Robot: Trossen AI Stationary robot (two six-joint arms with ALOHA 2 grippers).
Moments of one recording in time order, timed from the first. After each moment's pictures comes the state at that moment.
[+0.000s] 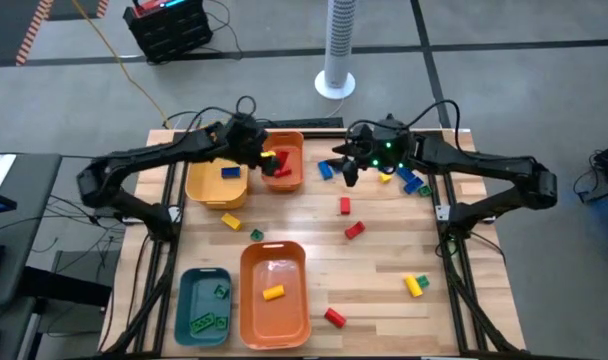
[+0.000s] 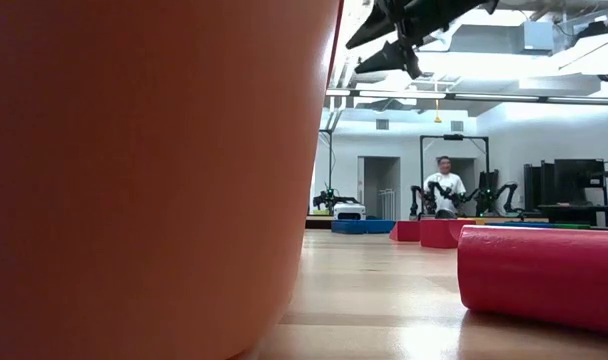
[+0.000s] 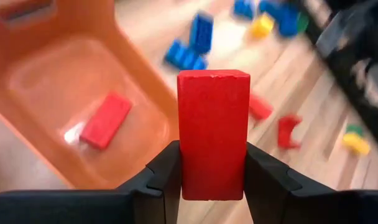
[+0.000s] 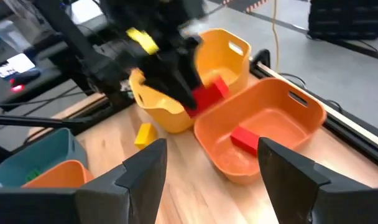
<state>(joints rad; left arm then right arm) 0.51 1.43 1.14 -0.47 0.19 -0.49 -0.29 1.27 1.11 -0.22 -0.02 0.34</state>
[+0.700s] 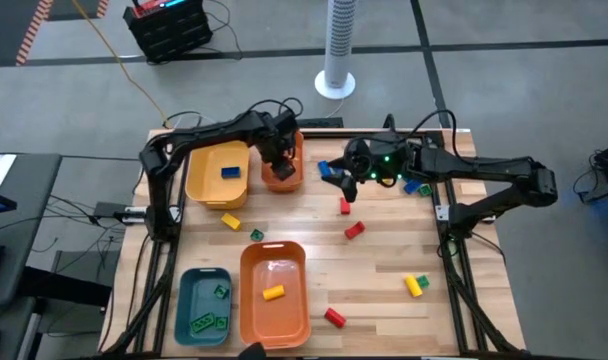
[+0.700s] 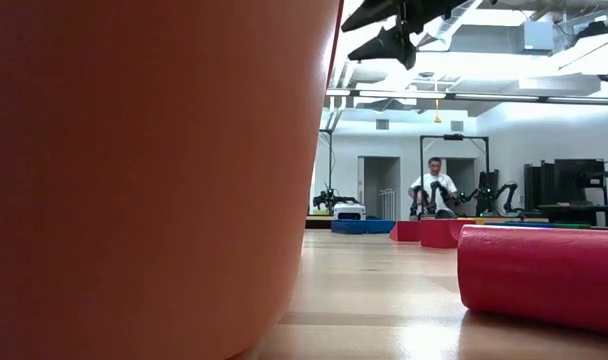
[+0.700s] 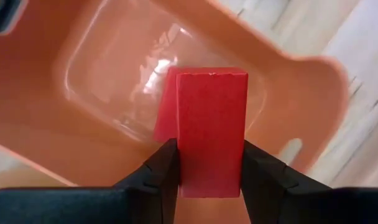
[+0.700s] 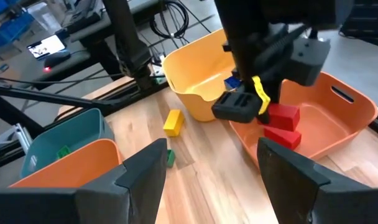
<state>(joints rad) 0.53 1.92 1.62 -0.99 0.01 -0.06 -0.18 1.27 1.11 -0.22 -0.02 0.34</state>
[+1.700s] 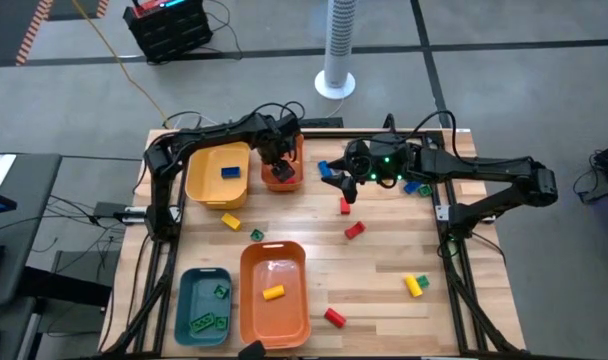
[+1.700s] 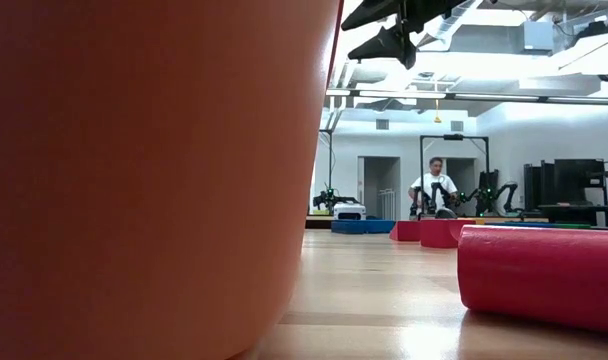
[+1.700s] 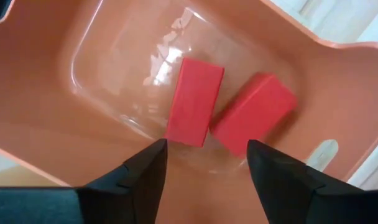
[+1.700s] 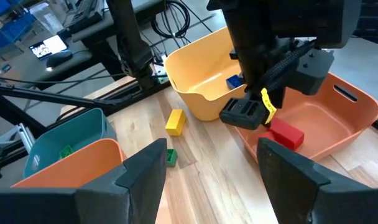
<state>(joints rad) 0.53 1.96 1.62 -1.00 -0.04 -0.05 -0.17 1.28 1.11 -0.22 -0.02 0.35</state>
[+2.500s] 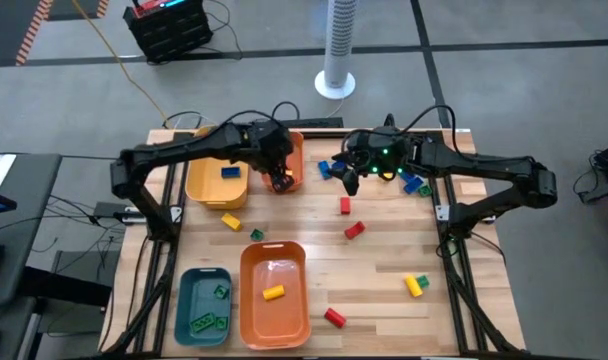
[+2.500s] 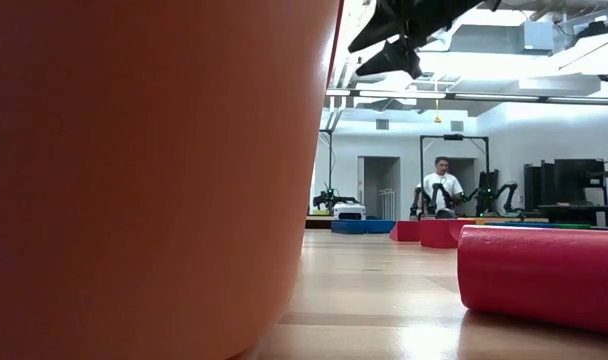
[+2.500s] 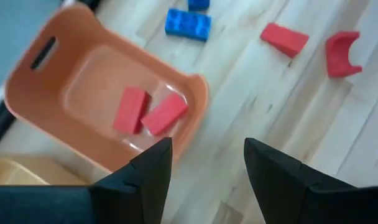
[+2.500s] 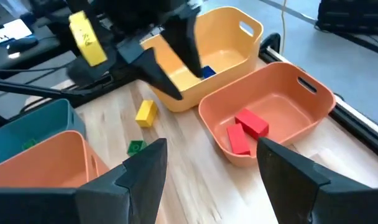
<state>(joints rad) 0.29 1.66 1.62 -1.01 -0.12 -0.25 -0.26 1.28 1.11 -0.29 -0.02 0.28</state>
